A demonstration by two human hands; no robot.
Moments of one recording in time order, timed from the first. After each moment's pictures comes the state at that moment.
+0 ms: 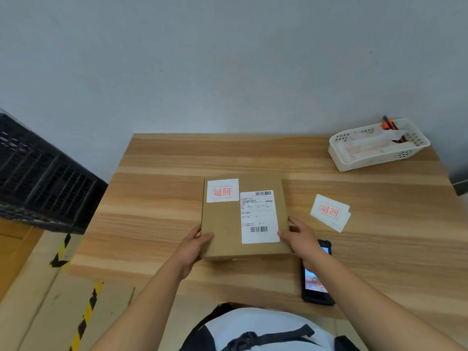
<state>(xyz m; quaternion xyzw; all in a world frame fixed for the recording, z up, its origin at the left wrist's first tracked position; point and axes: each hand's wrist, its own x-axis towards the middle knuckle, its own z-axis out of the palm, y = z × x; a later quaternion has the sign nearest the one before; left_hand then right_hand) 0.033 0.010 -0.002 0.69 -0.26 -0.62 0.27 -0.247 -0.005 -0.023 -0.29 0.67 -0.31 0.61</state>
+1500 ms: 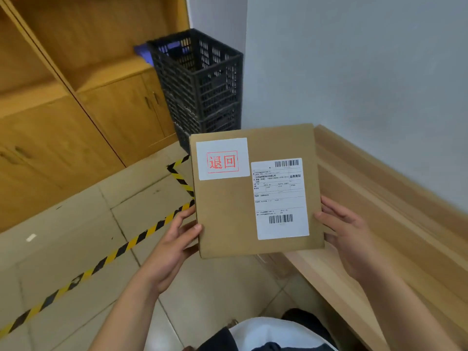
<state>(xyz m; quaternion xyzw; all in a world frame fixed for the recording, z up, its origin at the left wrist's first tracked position) 0.331 0.320 0.092 0.61 -0.14 -0.45 0.63 0.101 0.093 0.145 -0.55 0.40 -0.24 0.69</state>
